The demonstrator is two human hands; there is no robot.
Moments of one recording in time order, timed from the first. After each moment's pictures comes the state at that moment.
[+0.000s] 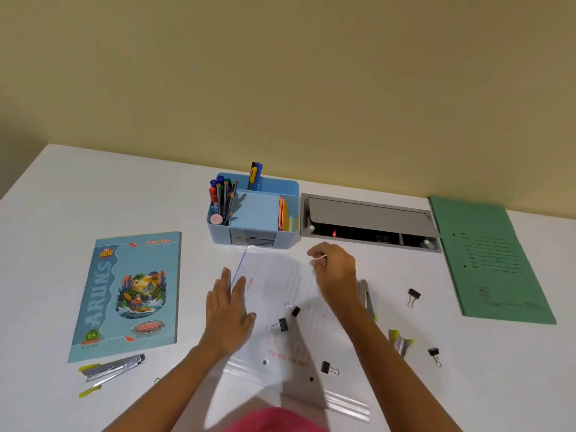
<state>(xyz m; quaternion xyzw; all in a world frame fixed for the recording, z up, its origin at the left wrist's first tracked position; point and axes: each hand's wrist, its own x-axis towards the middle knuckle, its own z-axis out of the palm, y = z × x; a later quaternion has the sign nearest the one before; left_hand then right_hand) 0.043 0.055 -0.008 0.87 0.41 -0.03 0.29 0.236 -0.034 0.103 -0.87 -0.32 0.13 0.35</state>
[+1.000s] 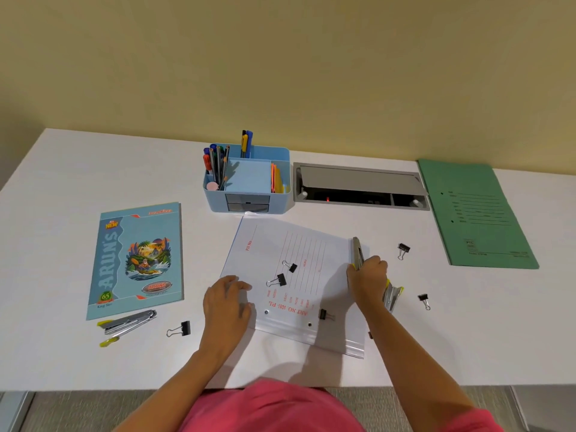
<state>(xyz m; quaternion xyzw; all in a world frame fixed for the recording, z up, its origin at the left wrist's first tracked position) -0.009 -0.010 0.020 0.84 0.42 0.07 0.33 0.244 -0.145 0.027 -0.97 -0.08 0.11 0.19</state>
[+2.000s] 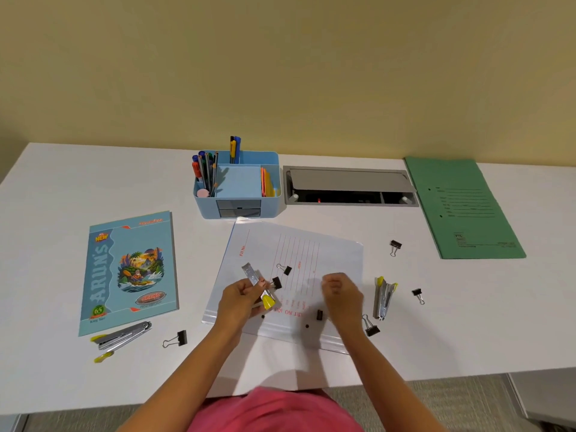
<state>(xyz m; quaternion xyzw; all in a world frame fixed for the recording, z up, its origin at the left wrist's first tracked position) 0.033 -0.011 0.063 0.49 0.49 0.07 0.72 0.170 -0.148 0.060 -0.90 -0.09 0.19 0.38</state>
